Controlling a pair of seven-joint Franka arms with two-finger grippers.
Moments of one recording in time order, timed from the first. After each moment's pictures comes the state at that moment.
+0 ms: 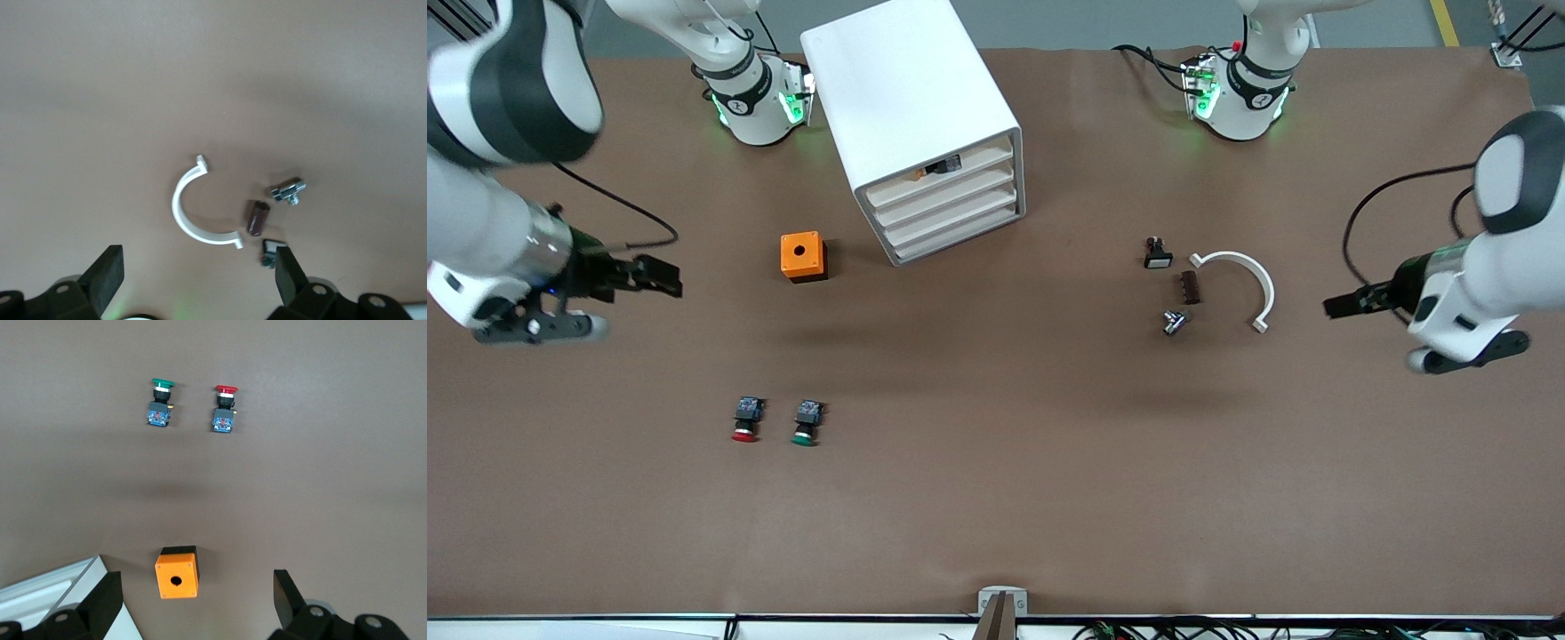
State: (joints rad) left arm 0.10 0.29 -0.18 -1.59 -0.02 1.62 -0.38; right arm 0.09 0.20 0.01 -1.59 0.05 1.65 0.04
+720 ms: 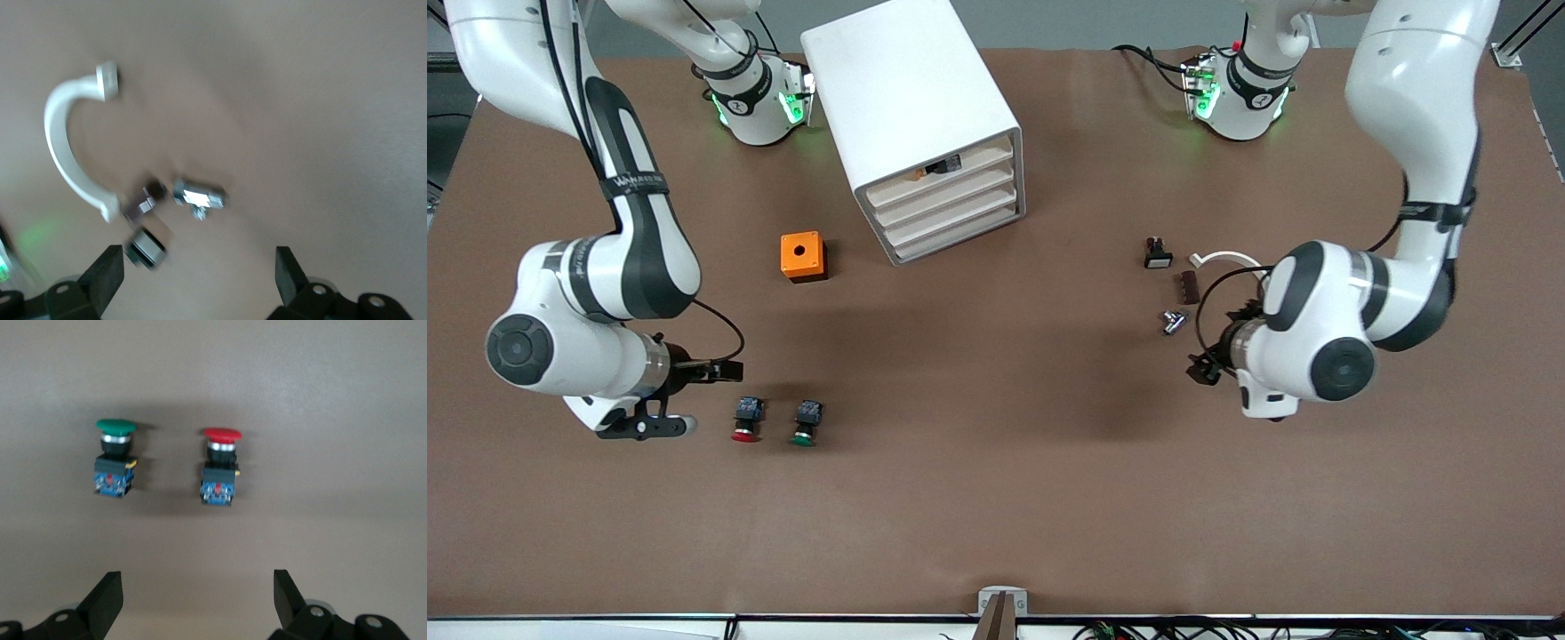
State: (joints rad) left arm -0.15 0.61 -0.19 -1.51 -0.07 1.72 -1.29; right arm 0.09 0.53 0.00 -1.59 0.05 1.99 0.04
